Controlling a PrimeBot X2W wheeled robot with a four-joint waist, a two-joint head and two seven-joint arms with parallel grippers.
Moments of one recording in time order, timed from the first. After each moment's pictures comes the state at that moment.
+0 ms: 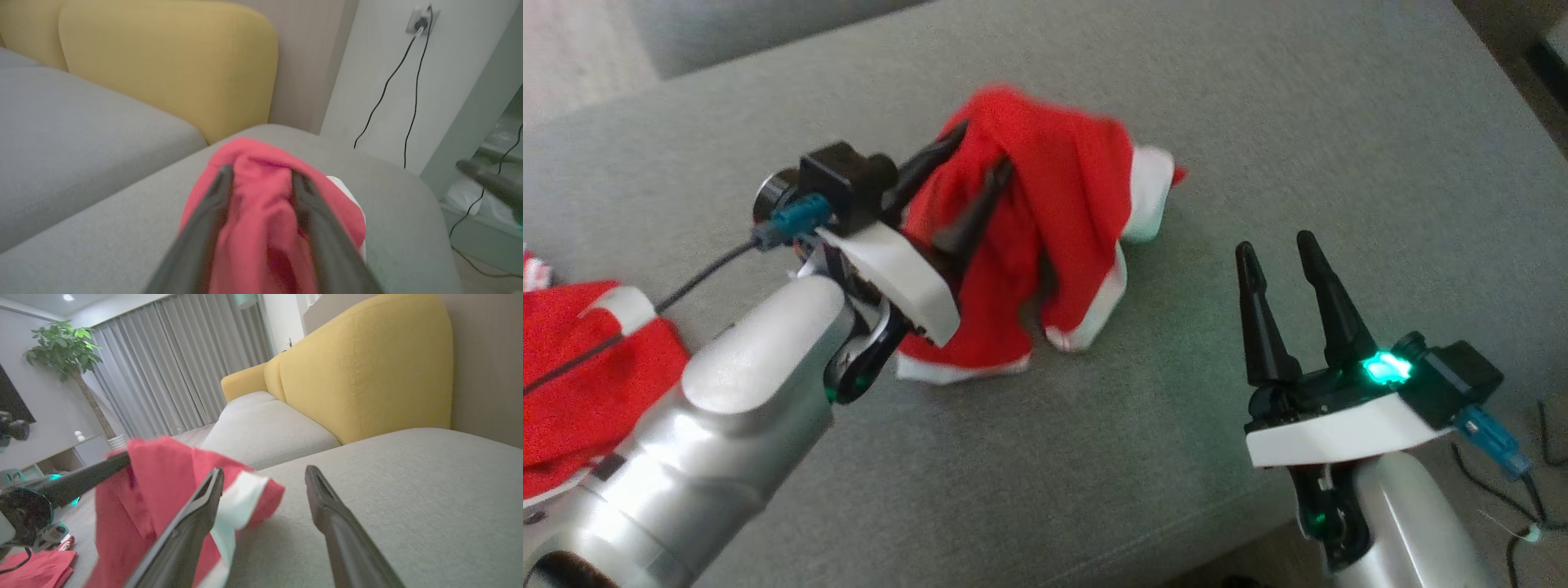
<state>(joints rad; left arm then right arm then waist) -0.85 0.36 -0.97 0.38 -0.83 -0.09 -0.09 -0.14 -0.05 0.25 0.11 0.36 0.13 -0.25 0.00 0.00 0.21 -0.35</state>
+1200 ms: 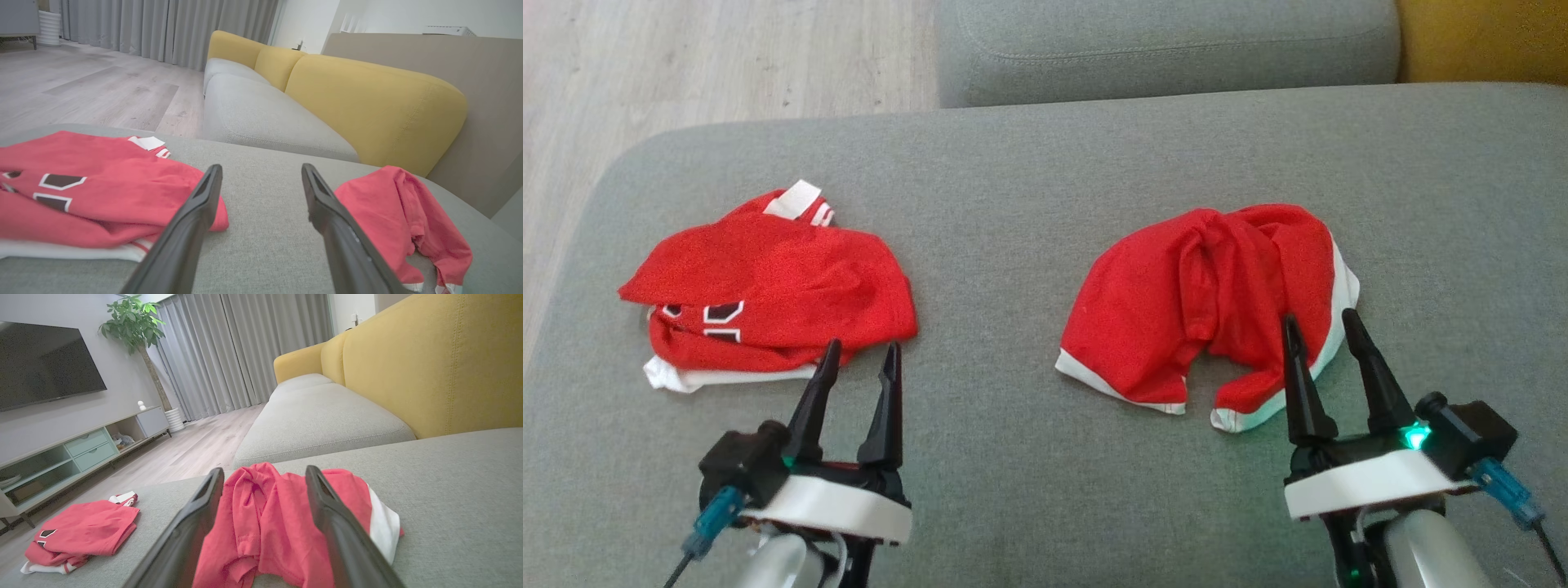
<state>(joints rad) -0.13 0.26 -0.48 0.21 -0.63 0.04 -0.25 -0.03 -0.05 0.13 0.19 0.28 0.13 -0.25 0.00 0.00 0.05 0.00</state>
